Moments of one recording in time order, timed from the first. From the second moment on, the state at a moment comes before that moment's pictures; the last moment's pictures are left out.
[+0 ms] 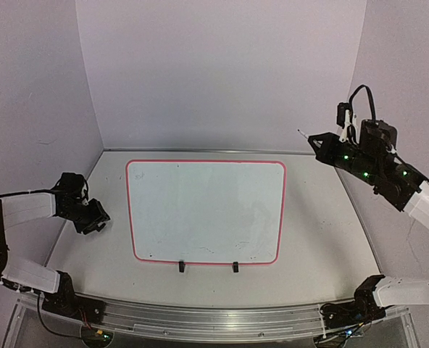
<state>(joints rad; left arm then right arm) -0.05 1.27 0.61 -0.37 0.18 -0.64 0.54 1.01 1.05 -0.25 0.13 0.45</state>
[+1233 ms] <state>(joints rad) -0.70 0.69 0.50 -0.50 0.05 -0.71 0.54 0.92 1.01 -0.30 0.17 0.44</state>
